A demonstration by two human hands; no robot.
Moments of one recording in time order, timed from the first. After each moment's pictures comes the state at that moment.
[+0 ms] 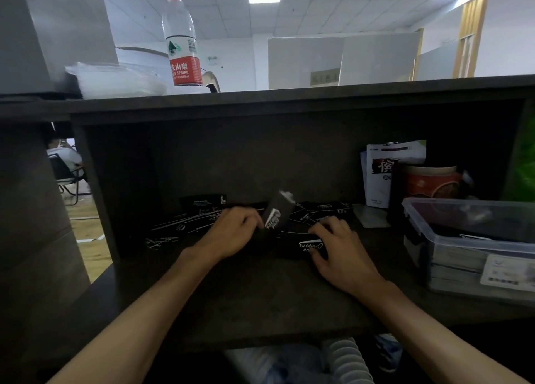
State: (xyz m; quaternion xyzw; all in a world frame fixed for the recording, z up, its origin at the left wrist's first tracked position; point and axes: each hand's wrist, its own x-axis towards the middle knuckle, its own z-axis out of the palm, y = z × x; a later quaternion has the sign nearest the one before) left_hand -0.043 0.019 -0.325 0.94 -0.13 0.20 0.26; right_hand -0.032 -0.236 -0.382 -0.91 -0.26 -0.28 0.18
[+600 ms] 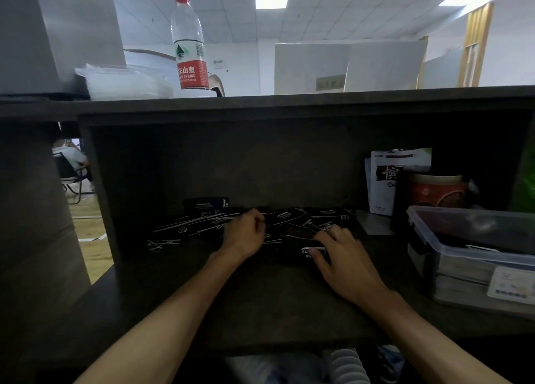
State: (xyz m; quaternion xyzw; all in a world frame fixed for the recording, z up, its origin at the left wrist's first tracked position) left_hand -0.012 -0.005 -0.342 0.94 0.02 0.17 0.28; right_hand -0.026 -0.233 -0.384 -0.92 -0.24 -0.27 0.16
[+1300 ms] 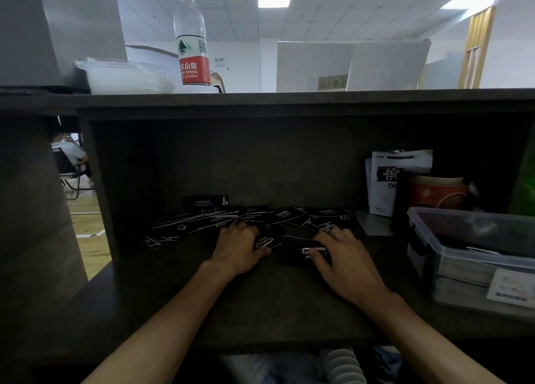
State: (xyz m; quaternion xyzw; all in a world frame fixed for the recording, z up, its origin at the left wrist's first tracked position) left_hand -0.019 0.009 -0.367 0.98 -0.01 0.18 0.04; right_hand -0.029 -0.234 -0.384 -0.92 -0.23 -0.28 0.16
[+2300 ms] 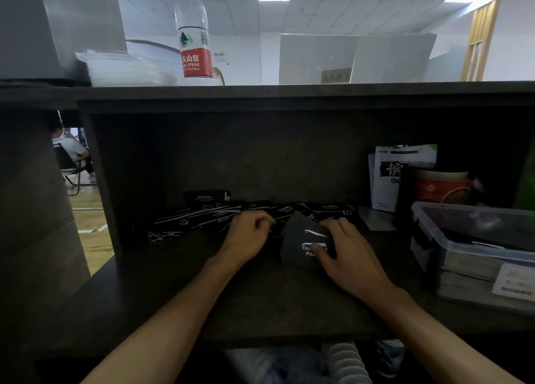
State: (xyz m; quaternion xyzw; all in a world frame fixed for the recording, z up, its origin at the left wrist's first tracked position) left_hand -0.022 0.002 -0.361 0.89 -0.08 0.22 0.39; right_hand -0.034 -0.233 -0.382 -0.89 -0.24 -0.29 0.23
